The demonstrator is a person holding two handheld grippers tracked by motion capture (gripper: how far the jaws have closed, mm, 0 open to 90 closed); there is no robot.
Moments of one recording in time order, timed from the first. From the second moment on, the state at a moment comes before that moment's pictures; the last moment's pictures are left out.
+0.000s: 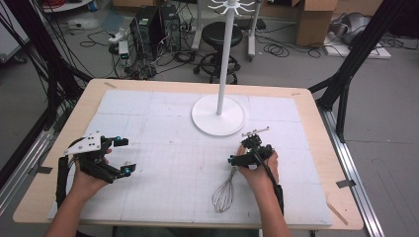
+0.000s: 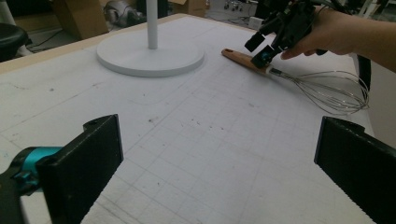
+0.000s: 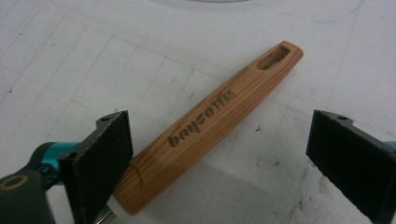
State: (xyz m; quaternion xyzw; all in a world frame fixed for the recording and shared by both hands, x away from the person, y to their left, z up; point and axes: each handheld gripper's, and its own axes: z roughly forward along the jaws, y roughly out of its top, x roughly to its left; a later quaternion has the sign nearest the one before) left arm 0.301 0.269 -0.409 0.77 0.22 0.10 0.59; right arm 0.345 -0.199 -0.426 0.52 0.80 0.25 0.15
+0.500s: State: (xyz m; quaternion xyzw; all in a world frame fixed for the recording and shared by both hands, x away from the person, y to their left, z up) left arm 0.301 0.269 -0.409 0.77 0.21 0.10 0.59; right arm 0.341 -0.182 -0.430 0.54 0.80 0.22 0.14
